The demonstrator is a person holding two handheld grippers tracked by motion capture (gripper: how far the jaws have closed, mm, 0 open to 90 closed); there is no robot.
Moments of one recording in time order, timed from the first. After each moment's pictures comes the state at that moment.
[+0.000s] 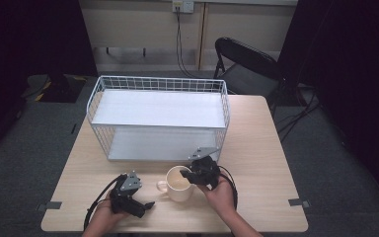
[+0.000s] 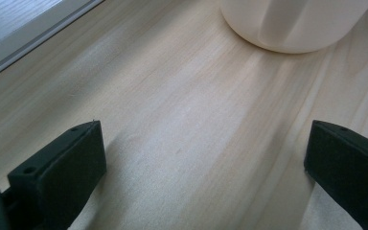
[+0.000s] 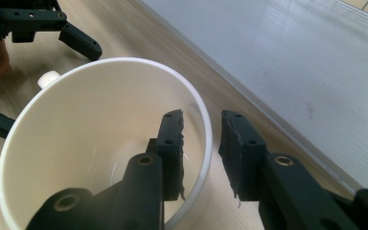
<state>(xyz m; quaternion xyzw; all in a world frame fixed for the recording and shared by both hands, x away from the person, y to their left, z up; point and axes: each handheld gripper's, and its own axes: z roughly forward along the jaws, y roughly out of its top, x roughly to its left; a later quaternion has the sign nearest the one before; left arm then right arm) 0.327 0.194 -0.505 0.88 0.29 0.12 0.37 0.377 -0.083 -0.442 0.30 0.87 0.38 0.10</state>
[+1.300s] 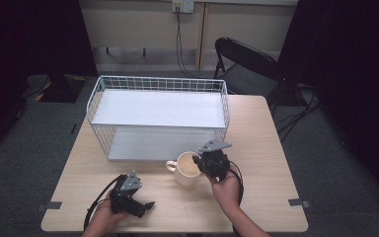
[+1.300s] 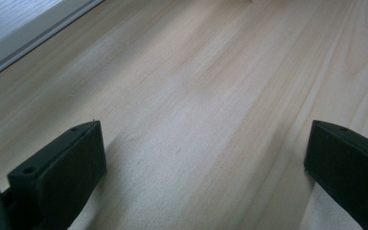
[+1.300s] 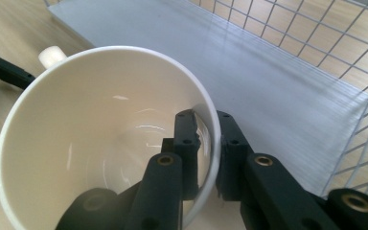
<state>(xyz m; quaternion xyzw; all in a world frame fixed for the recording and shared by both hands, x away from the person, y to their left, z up) 0.327 0.194 -0.505 0.88 0.29 0.12 0.37 0.385 -0.105 -0.422 0.36 0.83 0.39 0.19</state>
